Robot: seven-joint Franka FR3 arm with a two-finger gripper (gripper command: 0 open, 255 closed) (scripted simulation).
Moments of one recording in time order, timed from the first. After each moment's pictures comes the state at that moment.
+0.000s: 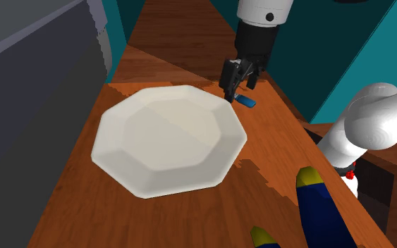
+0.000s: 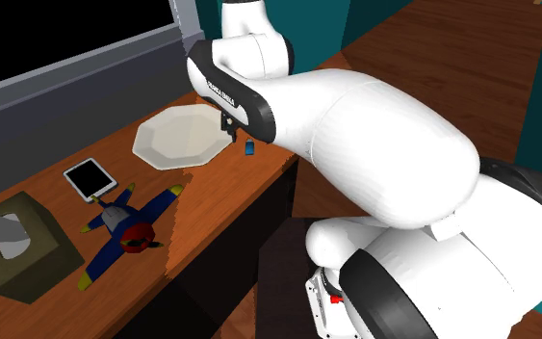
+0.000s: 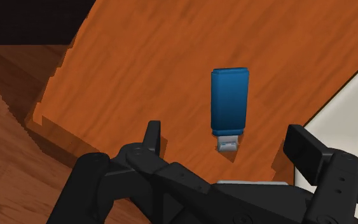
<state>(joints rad) 0.05 -0.70 0.54 -2.34 0.35 1.73 0.46</state>
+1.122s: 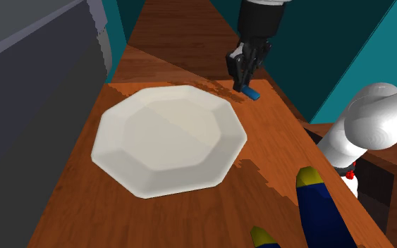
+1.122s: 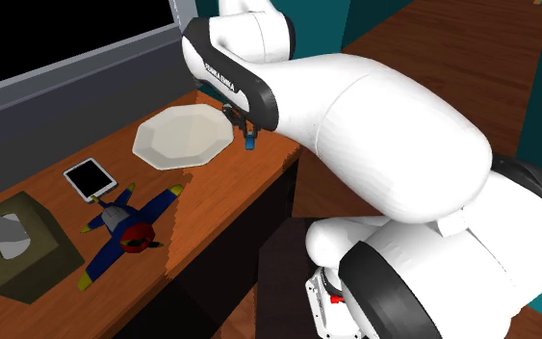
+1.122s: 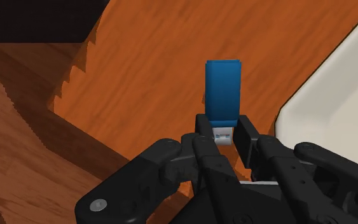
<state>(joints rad) 0.05 -0.68 0.52 -2.26 0.33 1.65 0.47</state>
